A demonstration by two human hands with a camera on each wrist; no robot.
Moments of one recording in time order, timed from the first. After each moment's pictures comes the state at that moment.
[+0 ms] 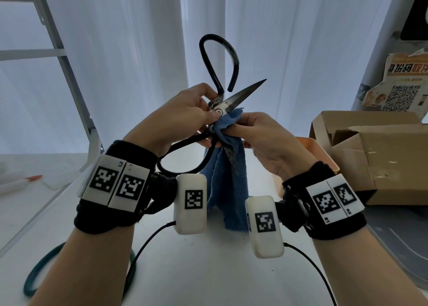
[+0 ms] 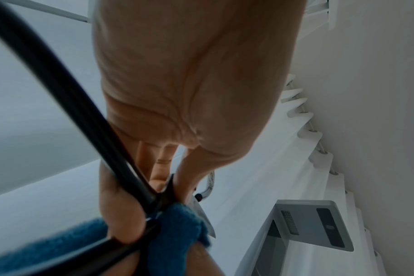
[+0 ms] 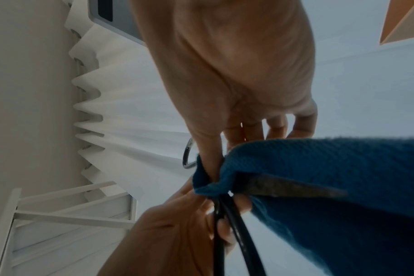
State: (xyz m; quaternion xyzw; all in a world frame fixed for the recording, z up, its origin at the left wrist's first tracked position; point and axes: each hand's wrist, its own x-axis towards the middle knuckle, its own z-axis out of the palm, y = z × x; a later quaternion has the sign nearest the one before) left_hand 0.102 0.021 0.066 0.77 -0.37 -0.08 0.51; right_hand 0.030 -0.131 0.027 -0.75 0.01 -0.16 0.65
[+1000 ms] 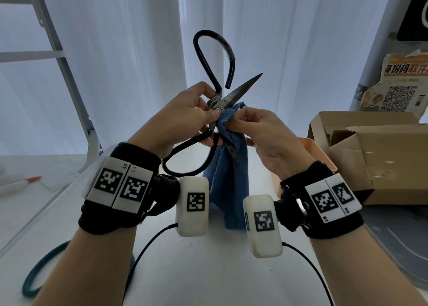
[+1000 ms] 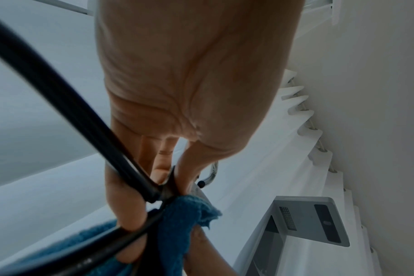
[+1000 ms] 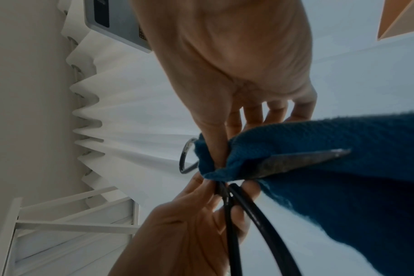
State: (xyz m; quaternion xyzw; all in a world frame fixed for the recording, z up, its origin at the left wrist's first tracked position) left_hand 0.099 0.017 0.065 0.76 -0.37 -0.08 0.53; right_hand 0.027 -0.135 0.029 -0.71 0.03 -0.21 0.67
